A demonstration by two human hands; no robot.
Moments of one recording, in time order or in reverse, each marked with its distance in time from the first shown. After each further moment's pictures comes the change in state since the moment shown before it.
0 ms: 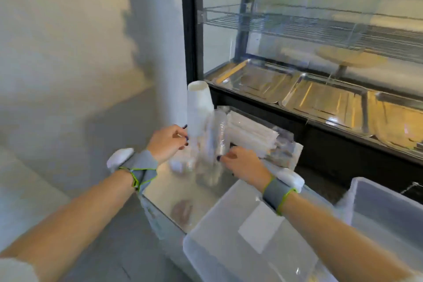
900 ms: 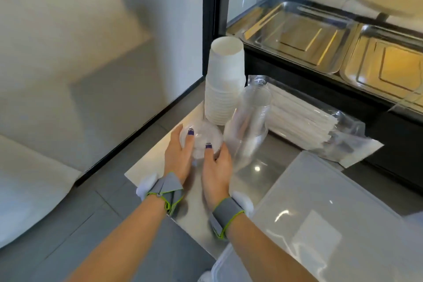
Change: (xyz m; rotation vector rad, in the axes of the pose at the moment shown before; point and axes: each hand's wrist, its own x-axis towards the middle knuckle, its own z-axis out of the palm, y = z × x) left_hand 0.082 -0.123 0.051 -0.288 0.239 -0.185; right_hand 0.091 -0.022 0.161 0.602 0.337 0.257
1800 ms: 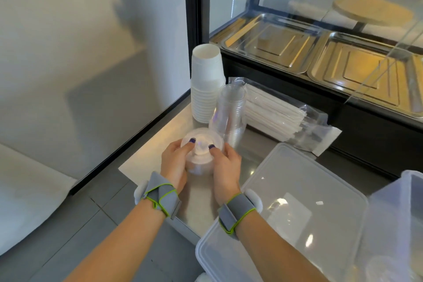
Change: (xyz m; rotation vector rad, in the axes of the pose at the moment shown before) left_hand -0.058 0.032 0.010 -0.536 -0.028 -0.304; right_hand -0.023 -0.008 -0.057 0.323 0.011 0.158
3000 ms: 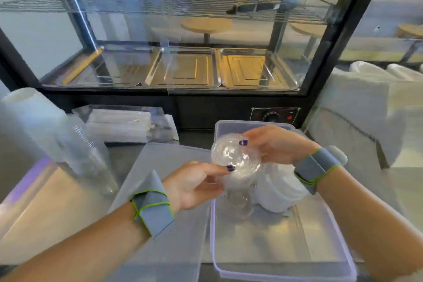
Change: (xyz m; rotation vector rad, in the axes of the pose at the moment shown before) left_hand -0.235 -0.057 0.163 0.608 -0.960 -0.461; right_hand -0.091 -0.103 -0.382 -0.212 -0.200 0.014
